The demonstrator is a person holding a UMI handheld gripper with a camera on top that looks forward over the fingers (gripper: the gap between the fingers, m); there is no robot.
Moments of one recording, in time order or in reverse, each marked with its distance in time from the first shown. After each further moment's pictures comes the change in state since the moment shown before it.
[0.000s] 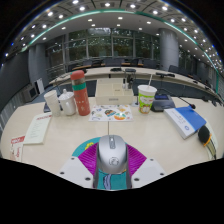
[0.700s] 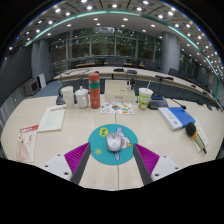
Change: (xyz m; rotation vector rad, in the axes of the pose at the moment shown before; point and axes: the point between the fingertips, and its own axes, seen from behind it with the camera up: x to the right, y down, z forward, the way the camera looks) arm -0.042 0.030 -0.131 -0.018 0.024 -0.056
